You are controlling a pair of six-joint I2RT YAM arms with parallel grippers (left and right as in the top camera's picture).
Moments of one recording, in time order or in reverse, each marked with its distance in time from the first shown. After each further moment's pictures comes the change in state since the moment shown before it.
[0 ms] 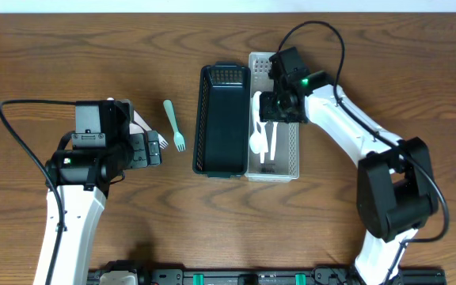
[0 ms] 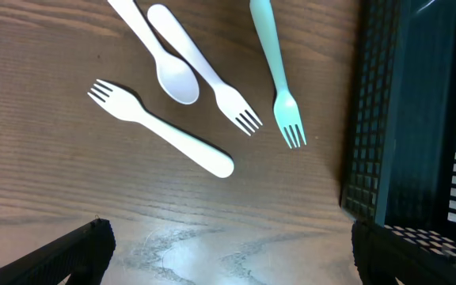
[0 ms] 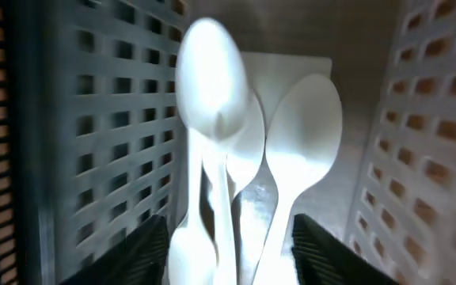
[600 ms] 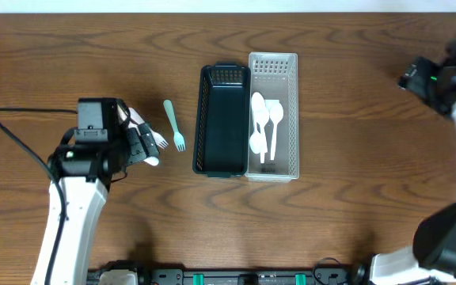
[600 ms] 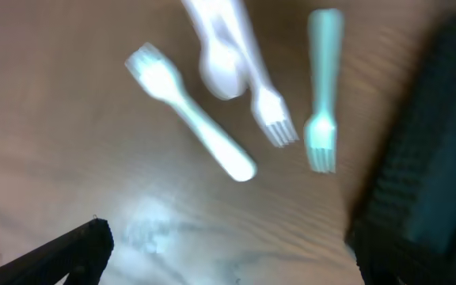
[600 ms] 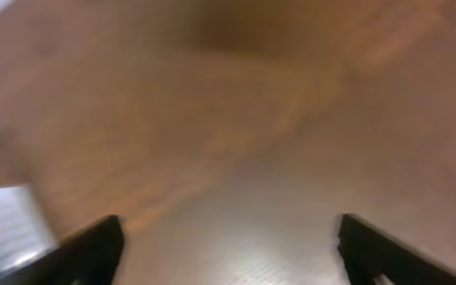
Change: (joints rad) left arm 0.000 0.055 0.003 -0.013 -0.125 -0.304; right arm -0.716 -0.248 0.085 -0.225 0.146 -0.019
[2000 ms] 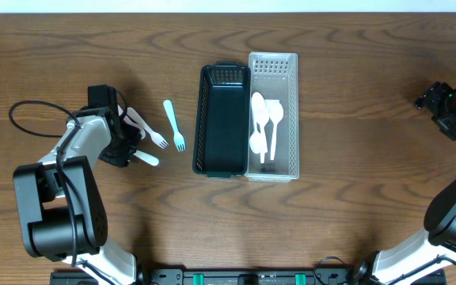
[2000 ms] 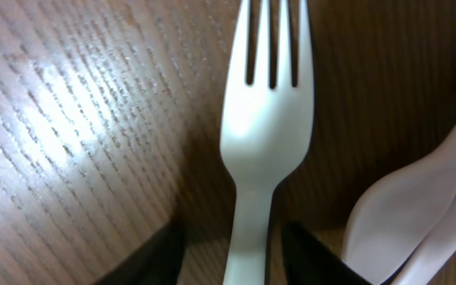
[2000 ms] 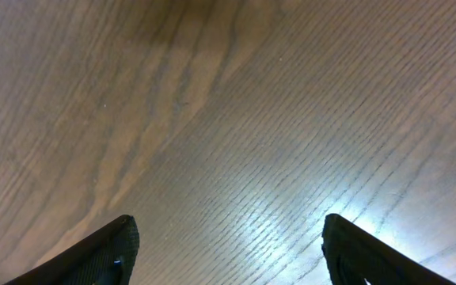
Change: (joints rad) left arm 0.151 0.600 0.030 0.269 0.071 -0.598; right arm -0.136 0.146 -0.011 -0.036 -0.050 0.023
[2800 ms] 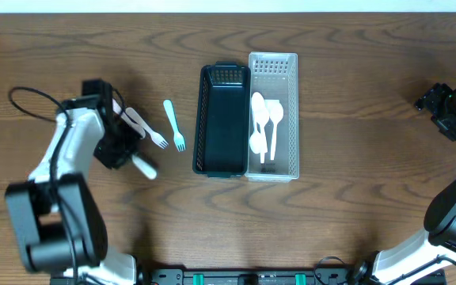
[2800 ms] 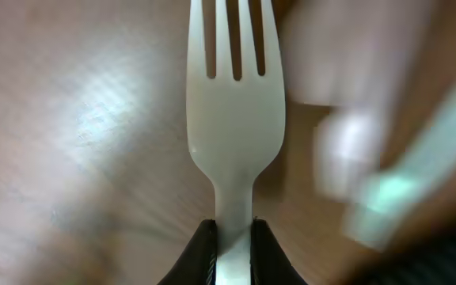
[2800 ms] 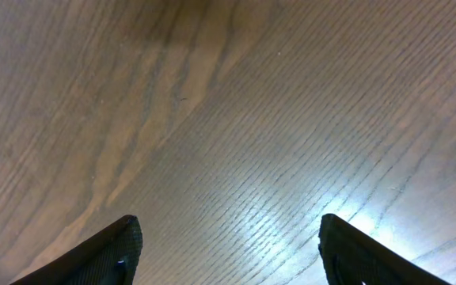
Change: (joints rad) left arm -0.004 -0.120 0.149 -0.330 0.132 0.372; right arm 0.000 0.000 0.000 -0.011 0.000 0.001
